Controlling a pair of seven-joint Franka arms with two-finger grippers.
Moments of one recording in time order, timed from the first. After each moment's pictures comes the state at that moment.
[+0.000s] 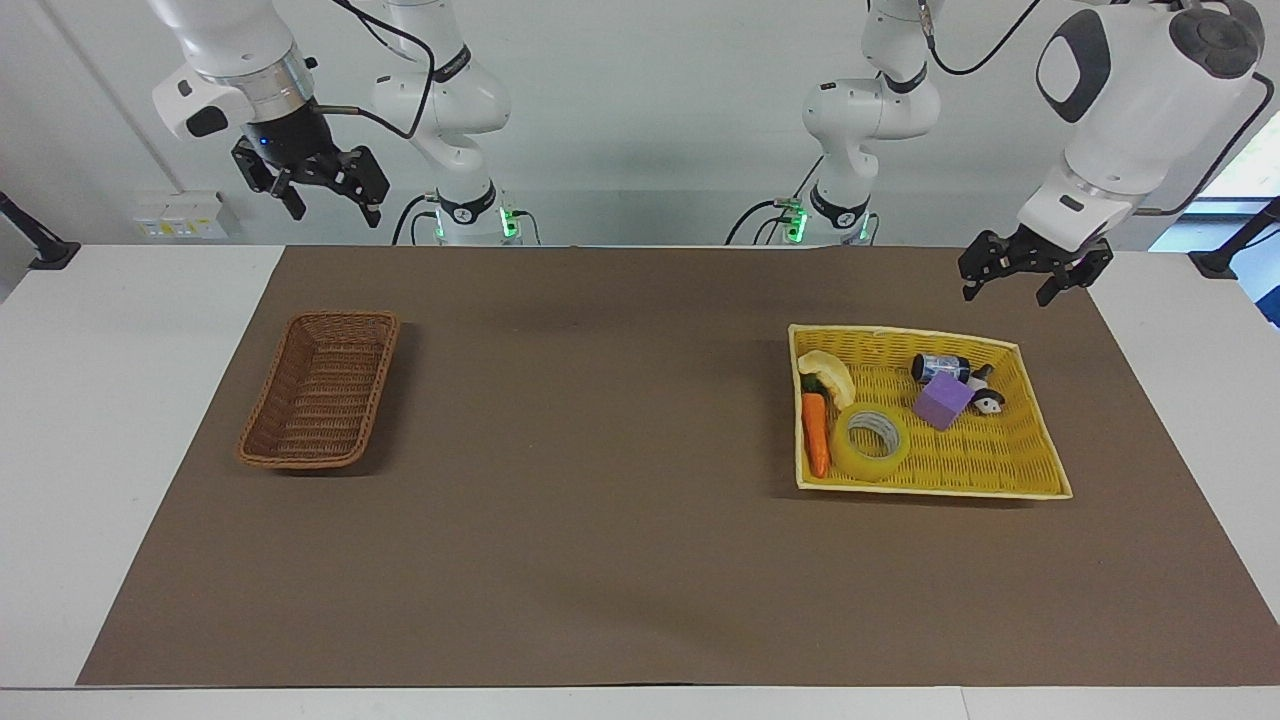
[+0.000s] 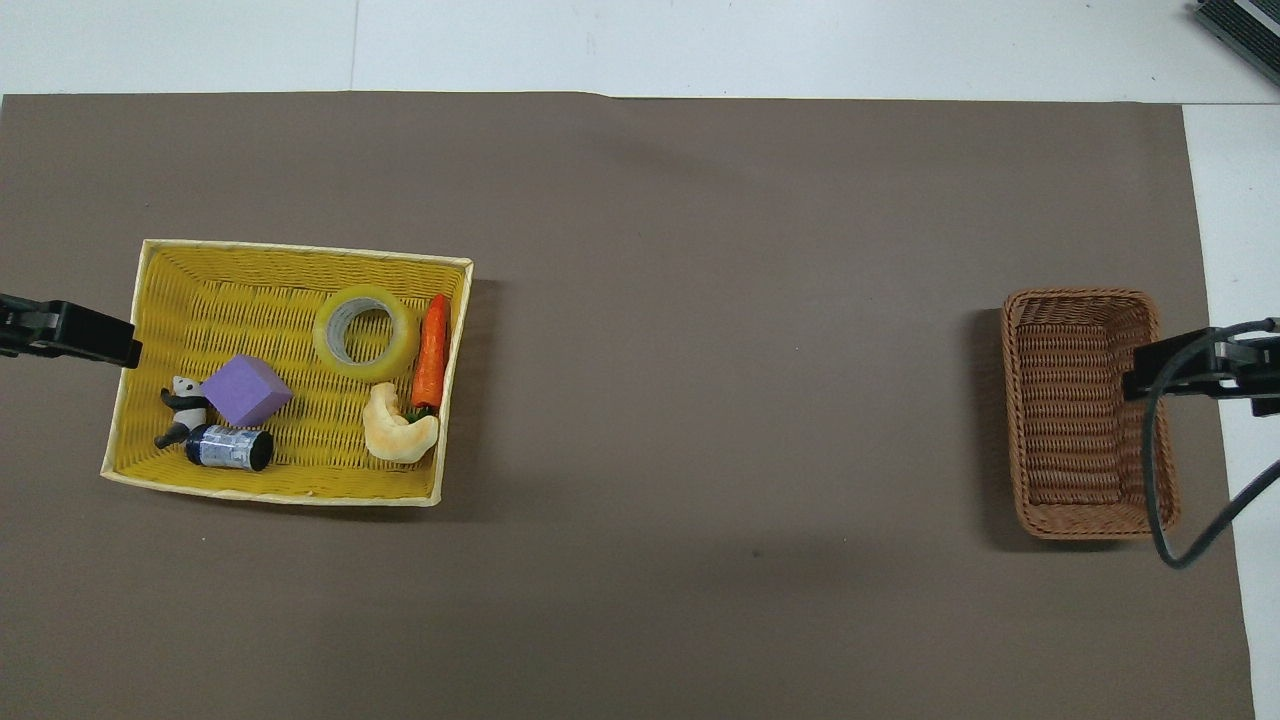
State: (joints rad) left arm -0.04 0.00 0.00 -1.70 0.01 1.66 0.12; right arm 0.00 -0.07 0.00 -1.54 0.00 1.39 0.14
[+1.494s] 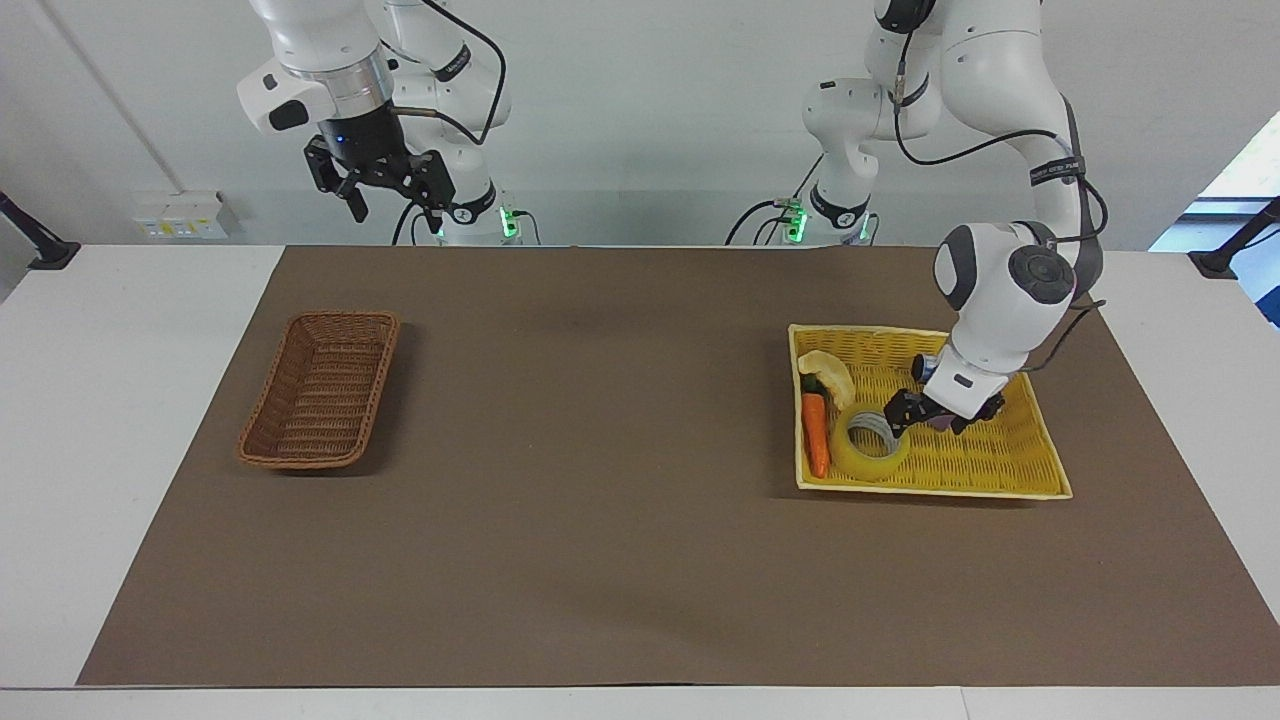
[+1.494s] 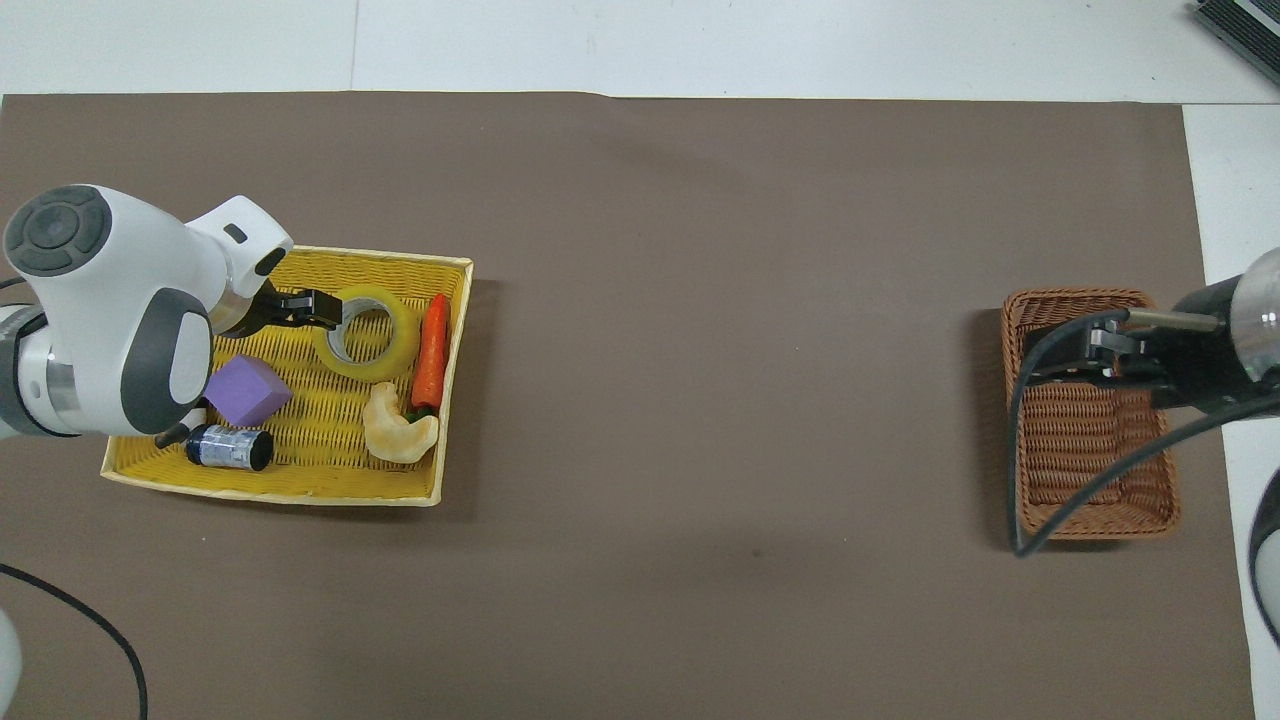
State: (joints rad) left arm -0.09 0.26 -0.01 -1.94 0.01 2.23 -0.10; right arm 0.15 -0.07 0.01 -1.55 -0.02 1.45 0.36
